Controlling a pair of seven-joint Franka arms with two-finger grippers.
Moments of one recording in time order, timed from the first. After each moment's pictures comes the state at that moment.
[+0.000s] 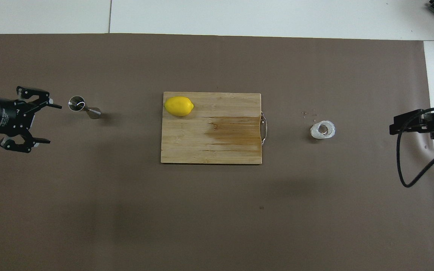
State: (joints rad) left arm 0.13 0.03 -0.06 -1.91 -0.40 1.94 -0.98; right arm -0.08 -0.03 0.03 -1.65 0.04 1.57 0.06
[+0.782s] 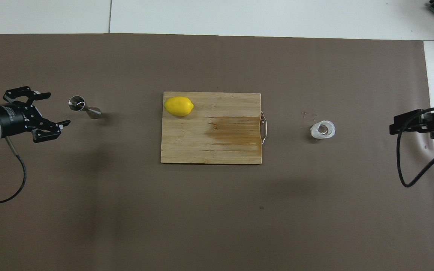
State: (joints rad) left arm 0.15 0.03 -0.06 -2.15 -0.82 2.43 -1.49; right arm -0.08 -0.03 0.03 -1.65 0.04 1.57 0.06
